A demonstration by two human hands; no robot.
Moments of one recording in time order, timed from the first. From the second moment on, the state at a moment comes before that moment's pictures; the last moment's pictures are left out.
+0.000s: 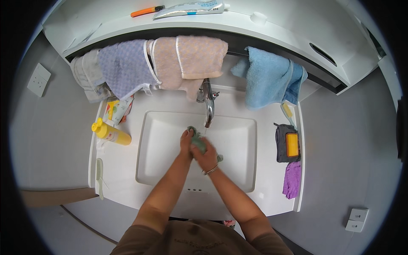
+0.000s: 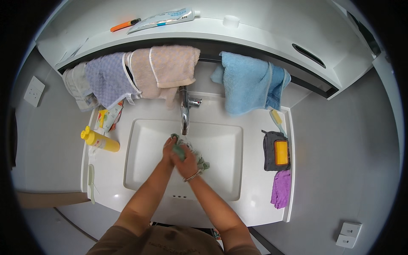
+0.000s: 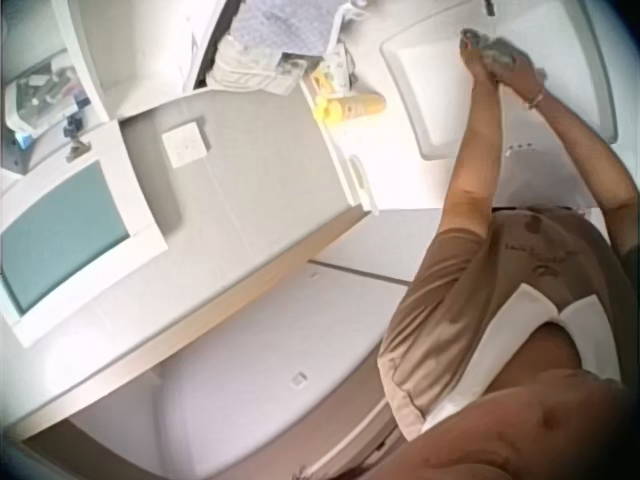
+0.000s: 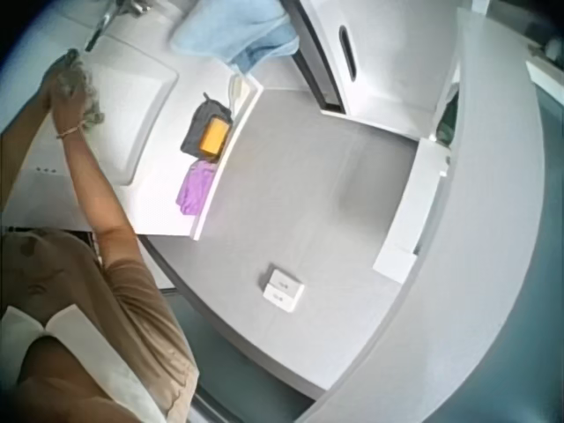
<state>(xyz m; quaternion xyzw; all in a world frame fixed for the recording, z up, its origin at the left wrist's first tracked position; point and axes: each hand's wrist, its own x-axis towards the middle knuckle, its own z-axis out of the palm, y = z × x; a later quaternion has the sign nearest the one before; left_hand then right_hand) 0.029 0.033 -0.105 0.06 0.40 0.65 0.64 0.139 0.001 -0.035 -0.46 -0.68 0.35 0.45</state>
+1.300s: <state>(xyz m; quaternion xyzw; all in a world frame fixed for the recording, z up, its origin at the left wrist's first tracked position) 0.040 0.031 -0.046 0.02 0.44 0.51 0.73 0.129 0.036 -0.019 -0.47 -0.83 0.18 0.25</state>
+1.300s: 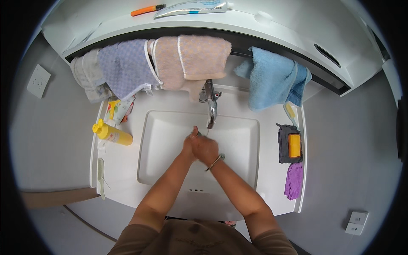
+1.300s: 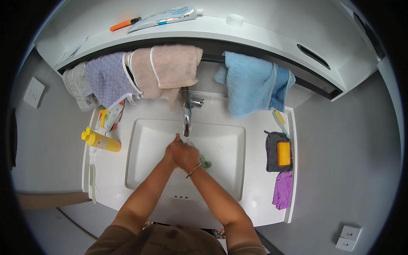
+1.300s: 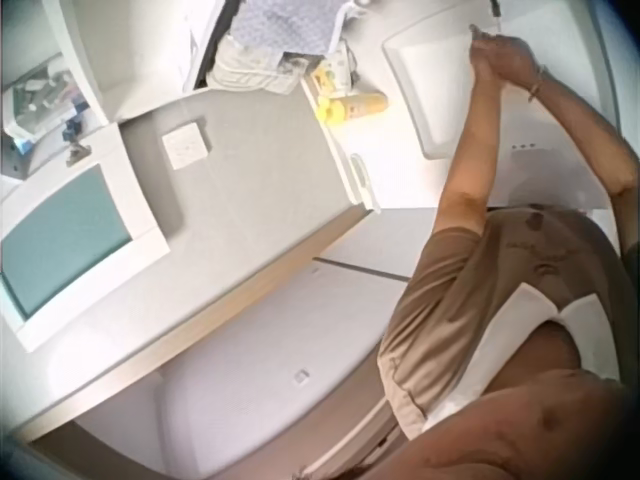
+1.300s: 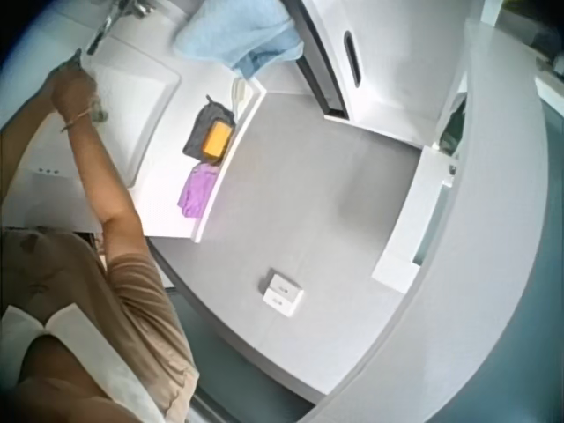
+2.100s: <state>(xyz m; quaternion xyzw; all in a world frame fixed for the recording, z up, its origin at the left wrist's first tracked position) 0.063 0.029 -0.014 0.04 0.55 0.57 0.61 0.133 0.057 -0.013 -0.56 -0.63 0.32 0.42</state>
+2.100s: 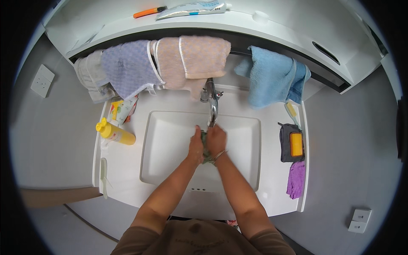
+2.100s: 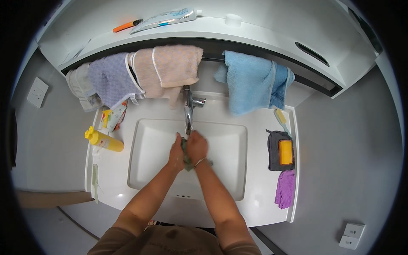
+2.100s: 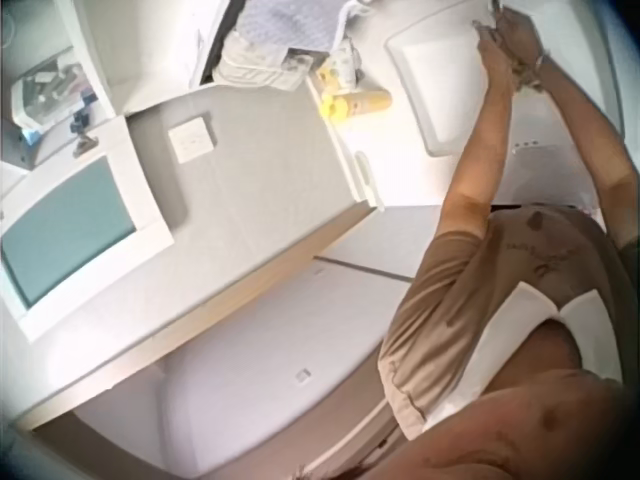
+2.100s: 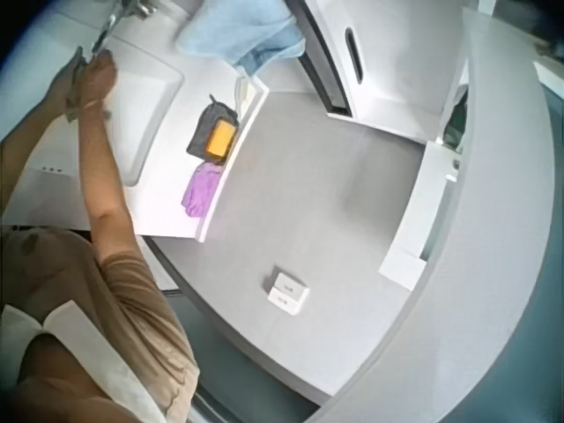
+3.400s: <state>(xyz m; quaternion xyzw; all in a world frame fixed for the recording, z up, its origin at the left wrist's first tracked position) 0.023 0.020 0.026 0.21 0.50 0.52 0.67 0.155 0.020 0.016 -0.40 -0.68 0.47 0.40</state>
